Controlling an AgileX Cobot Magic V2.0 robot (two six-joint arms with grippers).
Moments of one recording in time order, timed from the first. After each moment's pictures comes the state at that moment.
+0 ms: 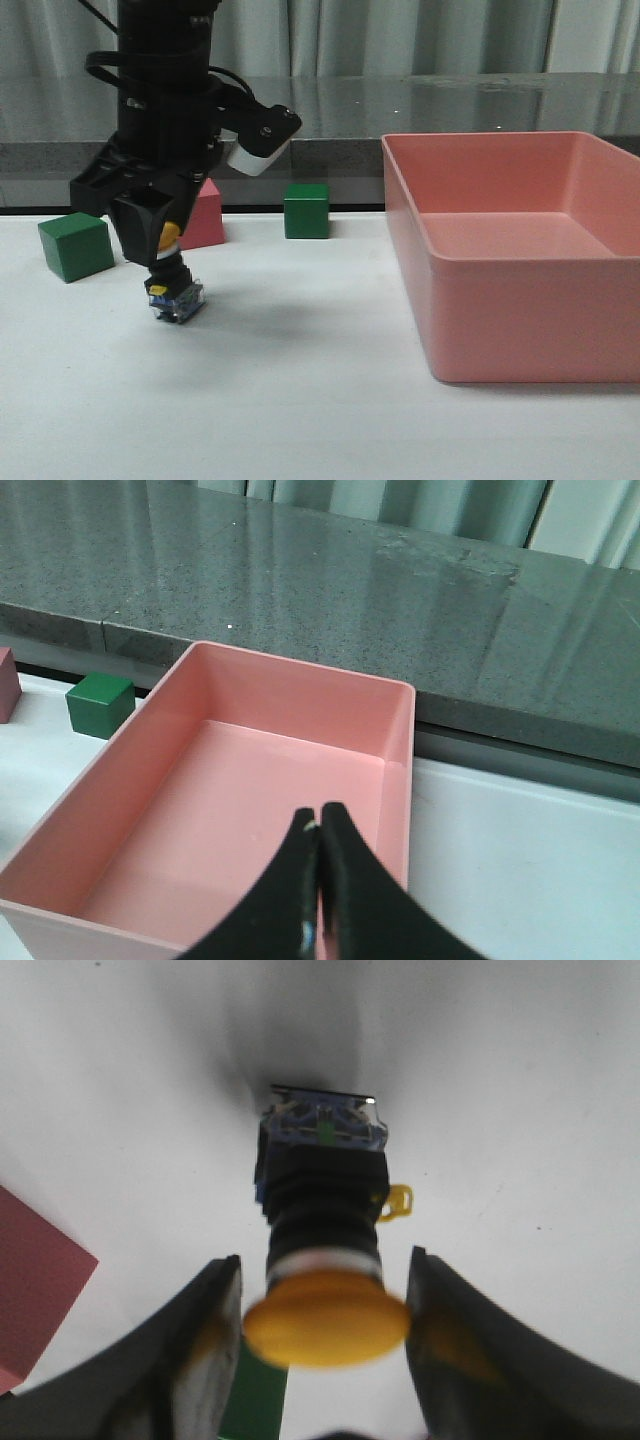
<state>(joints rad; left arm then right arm) -0.59 2.03 -1.64 0.33 1.22 1.15 -0.02 0.41 -0.48 0.37 0.37 -0.51</state>
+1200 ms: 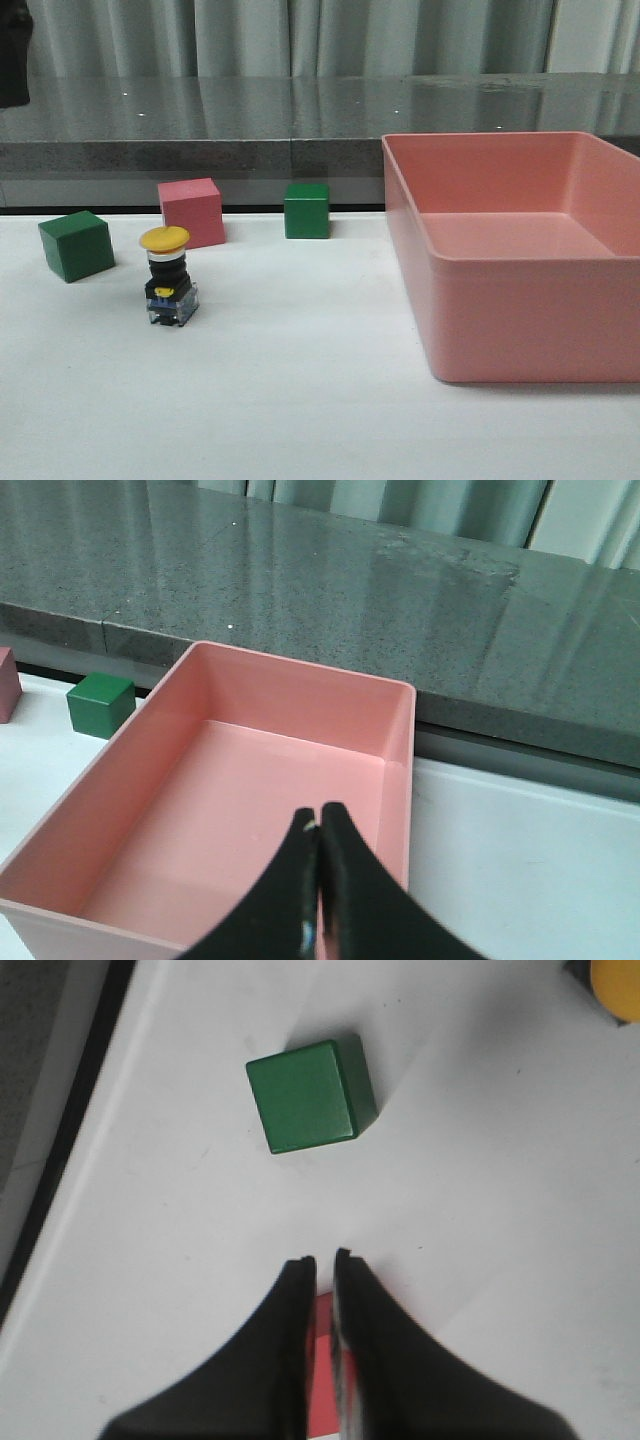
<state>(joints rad) -0.28 1.74 -1.64 0.22 1.23 0.67 -0.02 0.41 -0.48 0.37 0.37 -0.51</state>
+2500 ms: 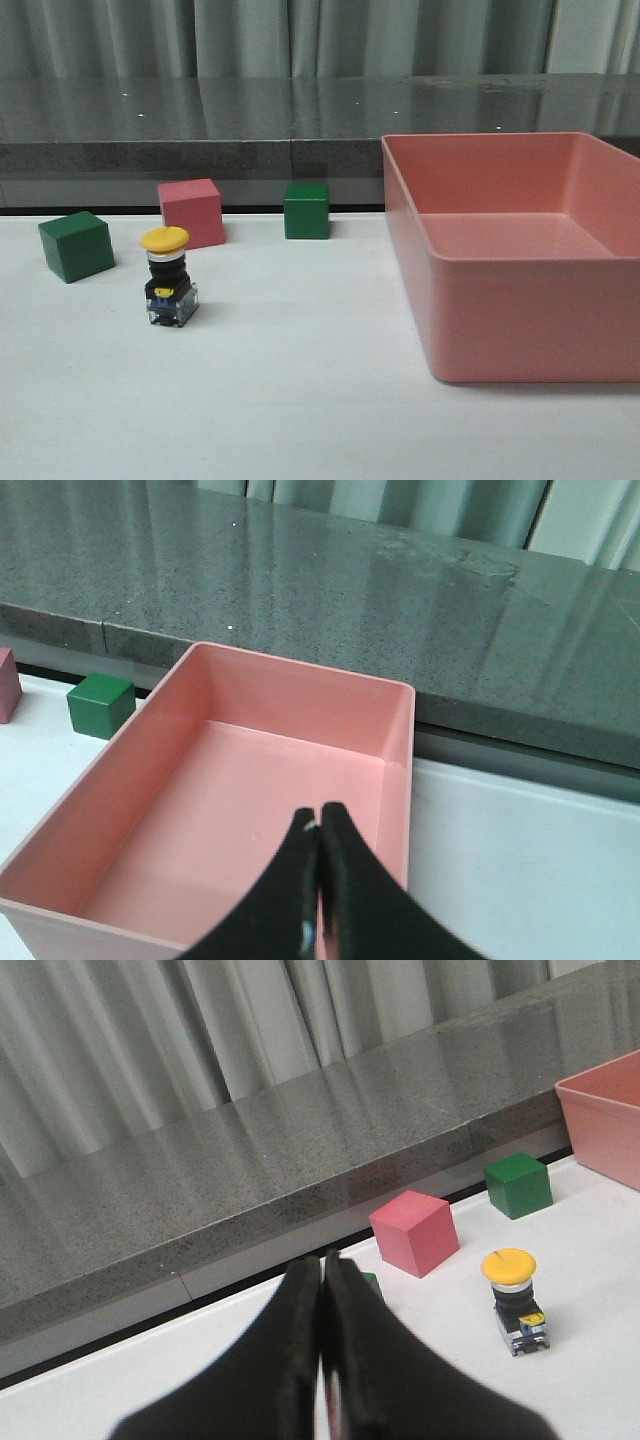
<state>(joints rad) -0.15 0.07 -0.22 -0.28 0.28 0.60 -0.02 0.41 -0.48 0.37 0.37 -0.51</state>
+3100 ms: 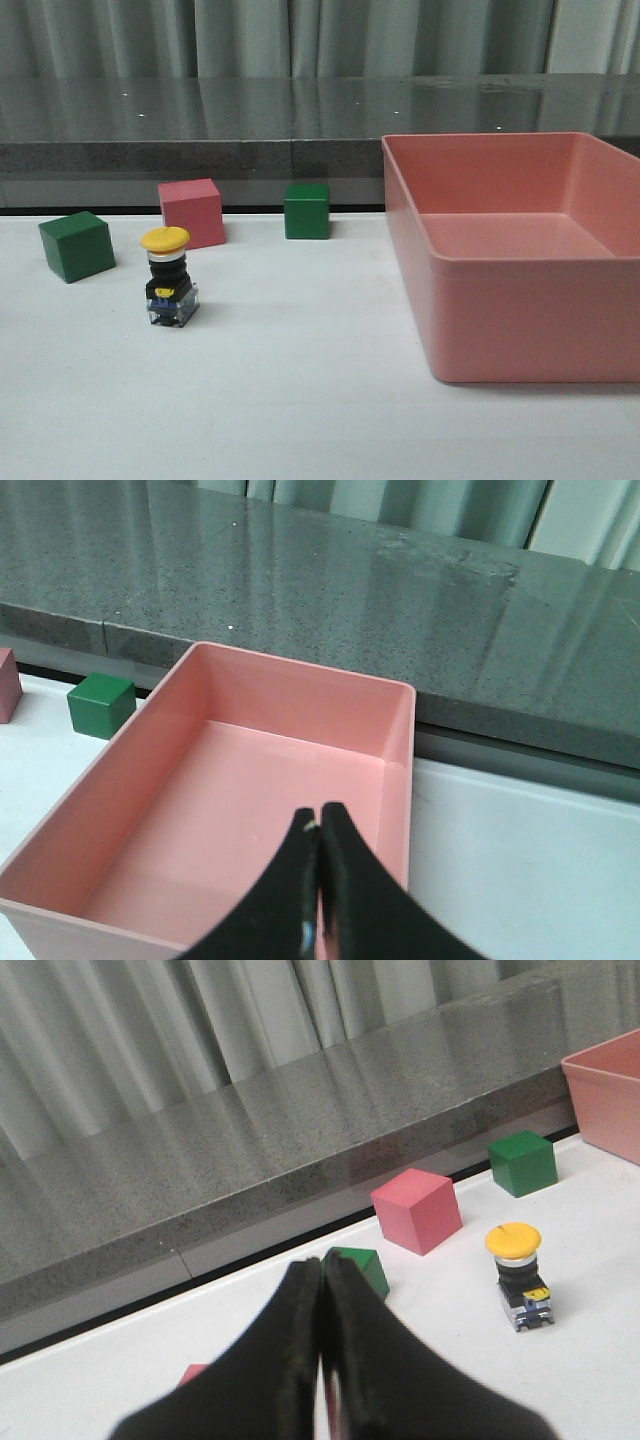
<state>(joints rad) -0.15 0.06 -0.17 -0.23 0.25 0.55 -0.02 0.41 -0.48 0.37 0.37 -0.51</state>
